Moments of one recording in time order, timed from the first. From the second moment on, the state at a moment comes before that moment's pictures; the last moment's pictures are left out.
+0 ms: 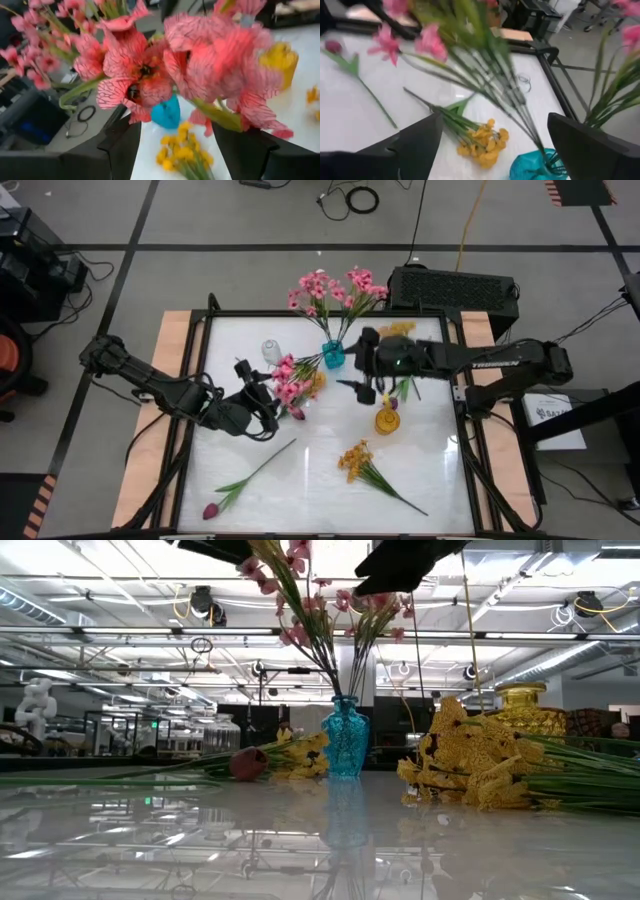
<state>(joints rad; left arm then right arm) -0.43 1.24 1.01 -0.39 -0.94 -0.13 -0.04 1.33 1.10 -0.23 0.15 -0.13</state>
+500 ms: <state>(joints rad) -0.32 1.24 1.01 -0.15 -0.84 0.06 0.04 1.50 1.10 -0.03 0.29 -0.19</state>
